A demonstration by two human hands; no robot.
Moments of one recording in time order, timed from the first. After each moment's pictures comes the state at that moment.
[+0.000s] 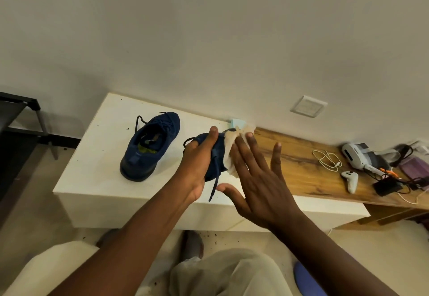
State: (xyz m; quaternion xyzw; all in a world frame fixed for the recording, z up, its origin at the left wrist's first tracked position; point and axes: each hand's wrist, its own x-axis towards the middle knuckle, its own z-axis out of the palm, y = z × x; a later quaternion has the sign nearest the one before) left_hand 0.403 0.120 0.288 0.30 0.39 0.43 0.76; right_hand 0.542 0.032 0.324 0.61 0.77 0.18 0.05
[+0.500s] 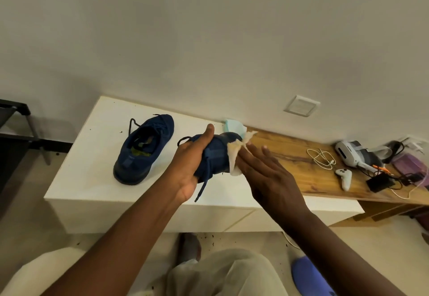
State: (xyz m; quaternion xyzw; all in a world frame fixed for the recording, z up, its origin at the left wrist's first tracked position) left_hand 0.397 0.123 0.296 0.28 0.37 0.39 0.80; right_hand 0.585 0.033 0.323 0.52 0.82 0.22 -0.08
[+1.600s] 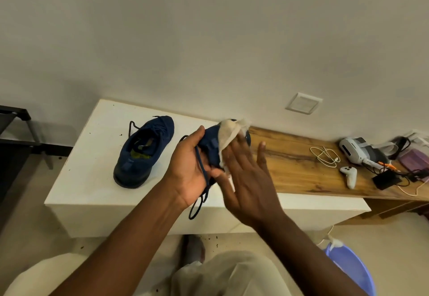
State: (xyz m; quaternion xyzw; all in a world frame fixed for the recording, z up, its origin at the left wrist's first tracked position) left_hand 0.396 0.119 0.301 0.14 0.18 0.39 0.89; right_hand 0.529 0.043 0.311 0.64 0.75 0.12 -0.12
